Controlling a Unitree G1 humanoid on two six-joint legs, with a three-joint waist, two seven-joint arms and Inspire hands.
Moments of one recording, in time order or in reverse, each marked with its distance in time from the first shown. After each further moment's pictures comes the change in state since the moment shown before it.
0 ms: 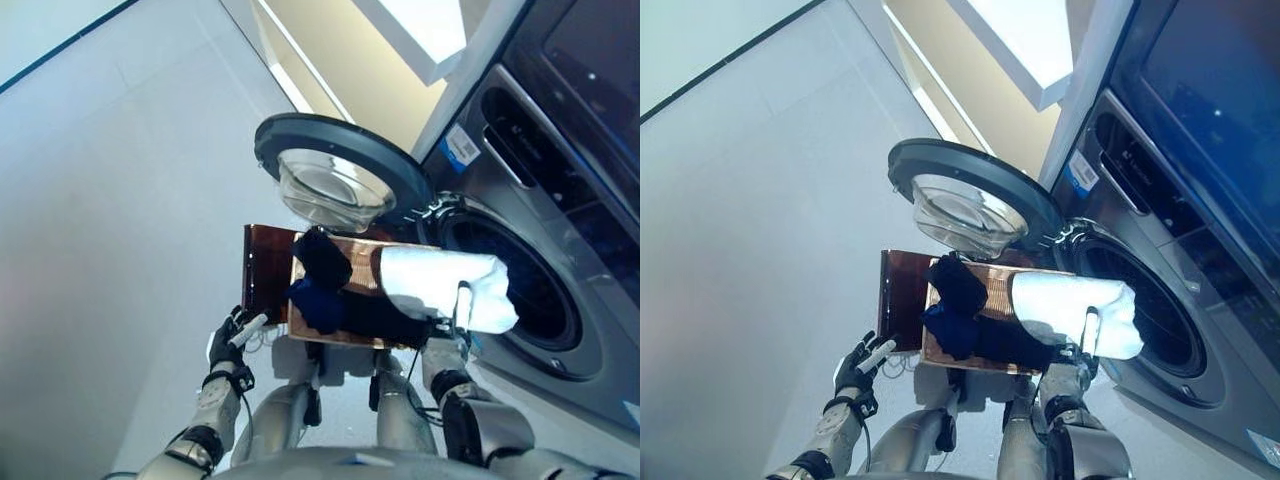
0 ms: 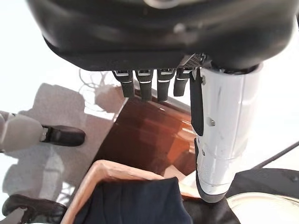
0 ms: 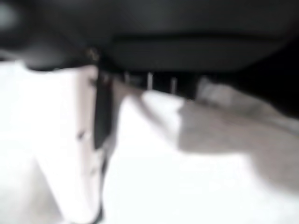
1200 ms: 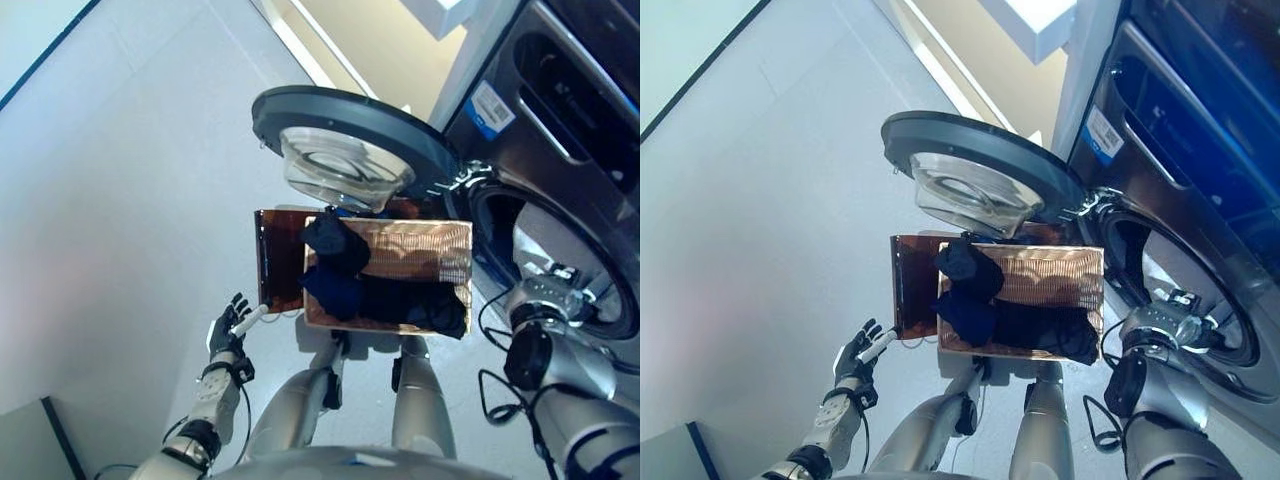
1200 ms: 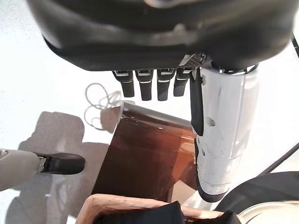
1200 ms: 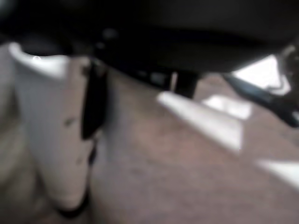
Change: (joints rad) left arm -0.008 0.024 -0.058 -0.075 0.002 -0.010 0.017; right arm -0.311 -0.386 -0.312 0.078 0.090 -0.144 -0.257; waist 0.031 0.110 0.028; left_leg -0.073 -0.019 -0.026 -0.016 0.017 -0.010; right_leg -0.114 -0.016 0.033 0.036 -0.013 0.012
